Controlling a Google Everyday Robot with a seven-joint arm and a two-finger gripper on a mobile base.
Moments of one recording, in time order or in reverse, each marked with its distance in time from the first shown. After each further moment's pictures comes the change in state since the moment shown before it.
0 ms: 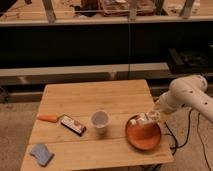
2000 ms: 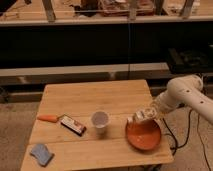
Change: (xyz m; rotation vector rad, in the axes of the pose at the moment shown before) arm 0.000 -0.005 0.013 -0.009 -0.017 -0.030
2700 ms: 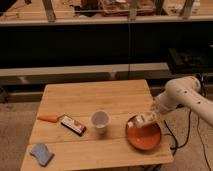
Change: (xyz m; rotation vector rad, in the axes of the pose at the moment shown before) arm -0.004 -0.001 0.010 -0.006 -0.006 -0.018
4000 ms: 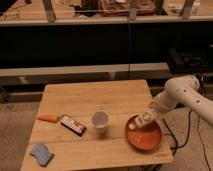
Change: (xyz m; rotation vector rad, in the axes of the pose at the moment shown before) arm 0.001 -0.004 0.003 -0.008 -0.011 -0.020
